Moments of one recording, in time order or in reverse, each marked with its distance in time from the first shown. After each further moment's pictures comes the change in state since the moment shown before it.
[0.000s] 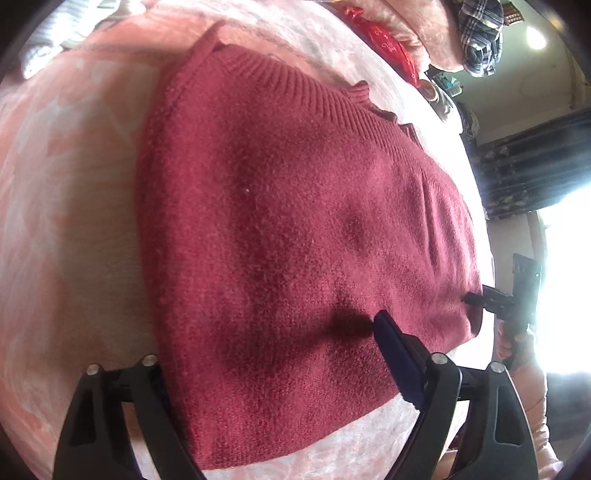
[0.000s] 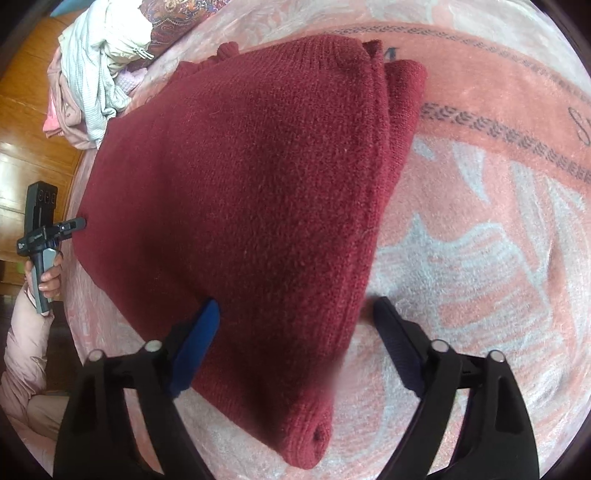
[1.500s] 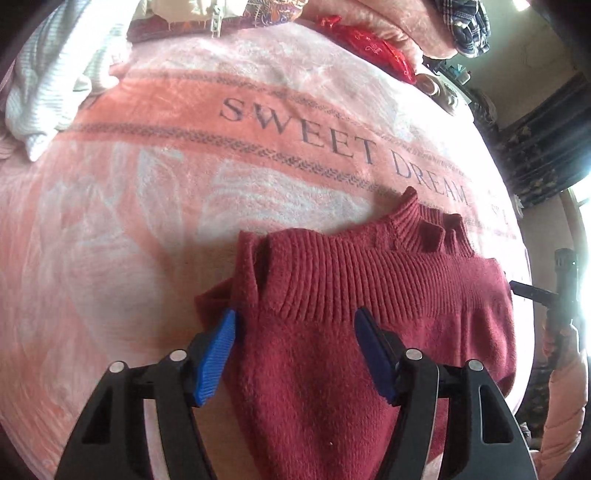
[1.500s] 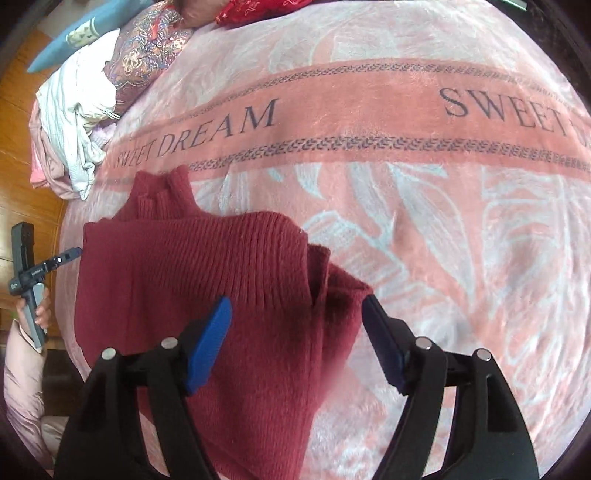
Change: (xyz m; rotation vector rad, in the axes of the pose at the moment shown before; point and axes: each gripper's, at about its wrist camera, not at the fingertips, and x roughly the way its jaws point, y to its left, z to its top) left arm -0.001 -0.052 0.018 0.097 -0.073 0.227; right arm -0.059 -0.070 -0.021 0.181 -0.080 -0.085
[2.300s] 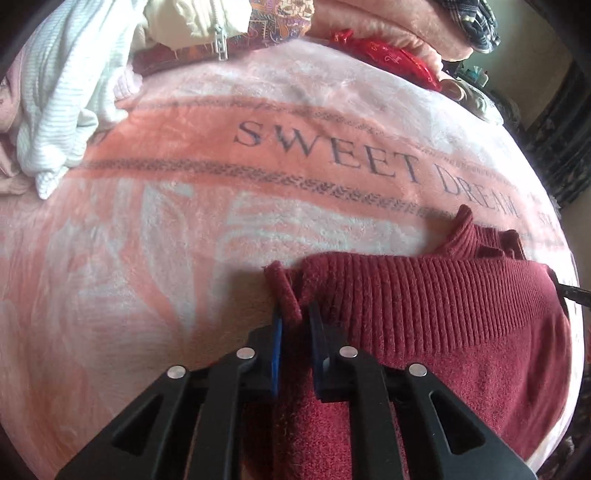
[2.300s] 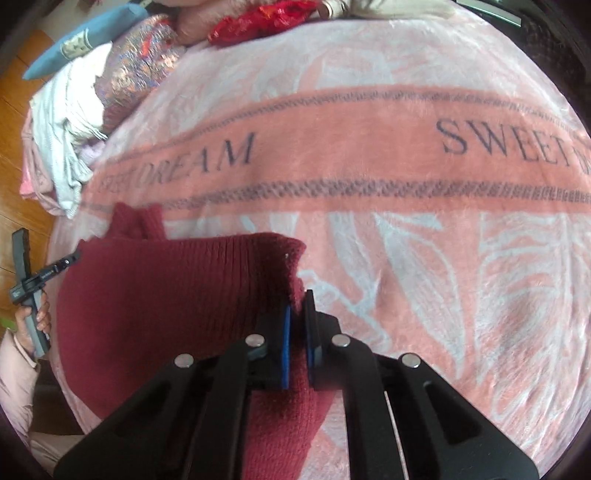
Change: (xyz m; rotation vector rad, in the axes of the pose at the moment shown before) left arm 0.032 -0.007 0.008 0.051 -0.131 0.181; right arm 0.025 -0.008 0.010 -0.023 -0.083 -0.092
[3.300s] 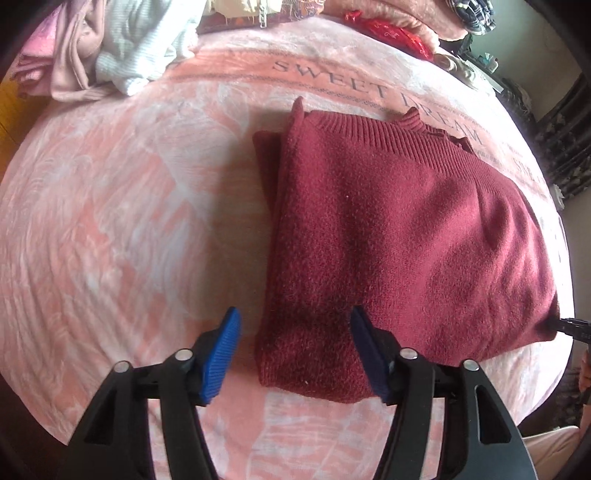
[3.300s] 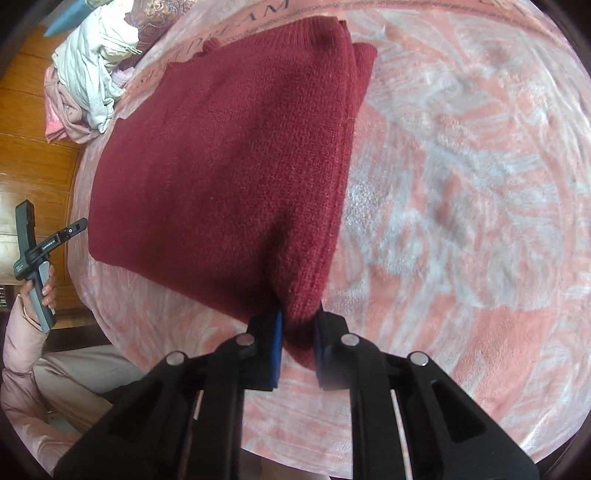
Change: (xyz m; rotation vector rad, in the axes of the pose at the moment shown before) left arm -0.119 -0.011 -0.142 -0.080 0.116 0.040; right arm -0.086 0.032 -0.195 0.012 0.195 0.105
